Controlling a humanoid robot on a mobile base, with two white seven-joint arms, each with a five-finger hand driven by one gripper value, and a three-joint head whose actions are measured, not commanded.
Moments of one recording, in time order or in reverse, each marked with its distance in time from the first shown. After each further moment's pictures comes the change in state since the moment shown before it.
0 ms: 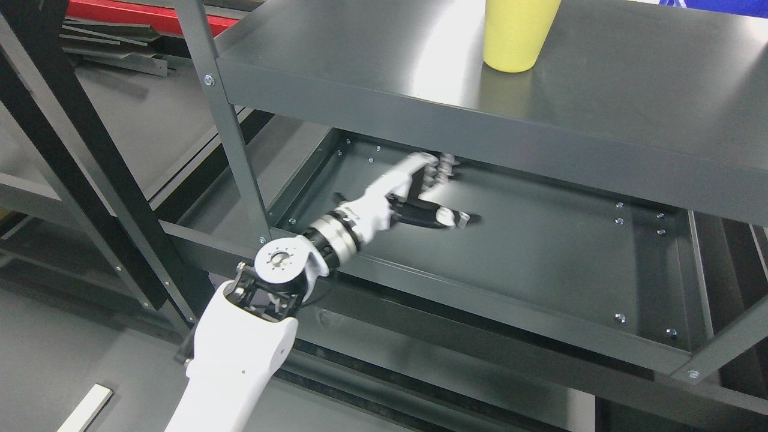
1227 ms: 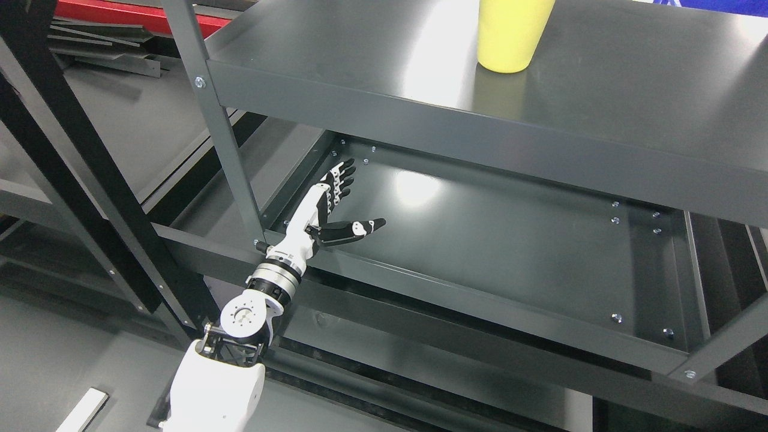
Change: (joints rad) left arm 0.167 0.000 0.118 0.061 -0.097 -0.140 0.157; right arm 0.000 0.000 0.000 0.000 0.000 0.000 0.000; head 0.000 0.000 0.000
